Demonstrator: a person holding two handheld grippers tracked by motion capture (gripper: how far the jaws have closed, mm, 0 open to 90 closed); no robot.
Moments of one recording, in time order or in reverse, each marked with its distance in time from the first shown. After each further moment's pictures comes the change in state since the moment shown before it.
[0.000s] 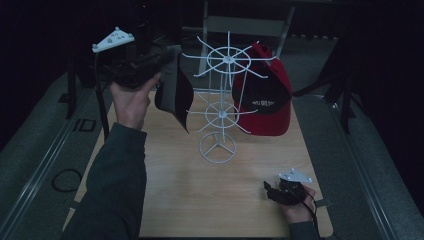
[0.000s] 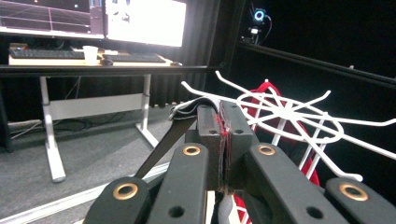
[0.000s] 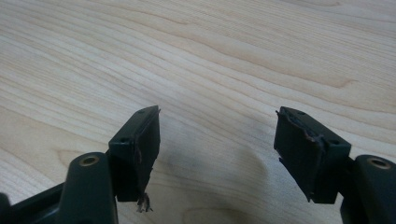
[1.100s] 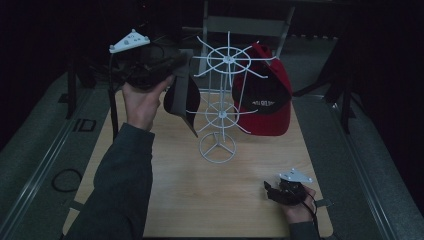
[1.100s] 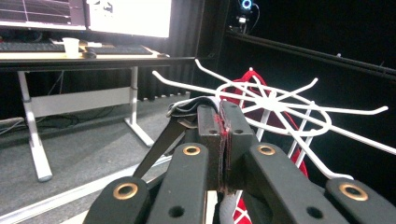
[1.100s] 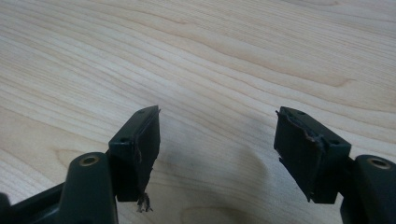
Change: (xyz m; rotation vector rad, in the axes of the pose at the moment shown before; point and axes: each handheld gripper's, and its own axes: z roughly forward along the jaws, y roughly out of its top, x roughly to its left) left arm -0.012 -0.005 0.019 0.039 -0.047 0.012; right arm -0.001 -0.001 0.000 0.000 -0.003 0.000
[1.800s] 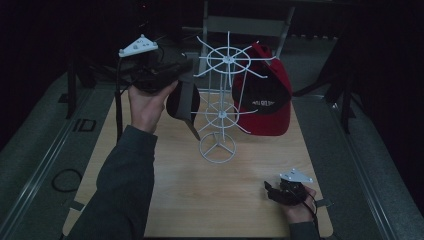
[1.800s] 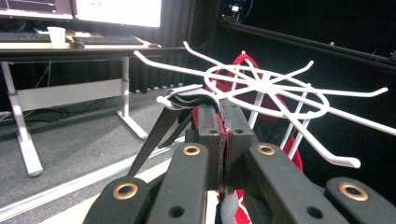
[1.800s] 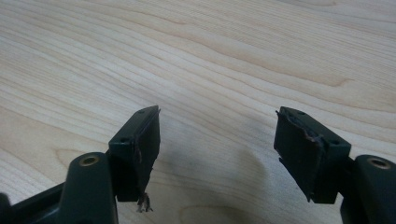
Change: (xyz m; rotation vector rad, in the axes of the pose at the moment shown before) left arm -0.002 -0.009 0.009 0.038 -0.033 0.006; right arm 0.000 0.000 -0.001 -0.003 0.000 0.000
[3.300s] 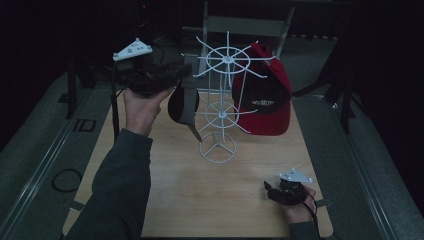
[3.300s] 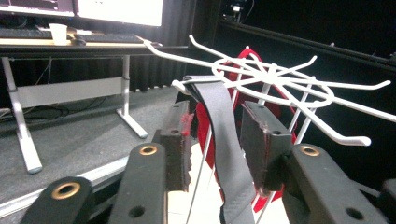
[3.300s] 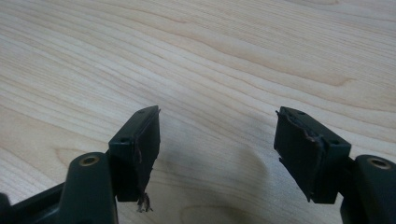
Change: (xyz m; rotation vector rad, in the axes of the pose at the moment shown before) left arm 0.006 -0.006 -0.008 -0.007 0.001 -0.013; right arm 0.000 0.000 0.001 0.005 0.003 -0.003
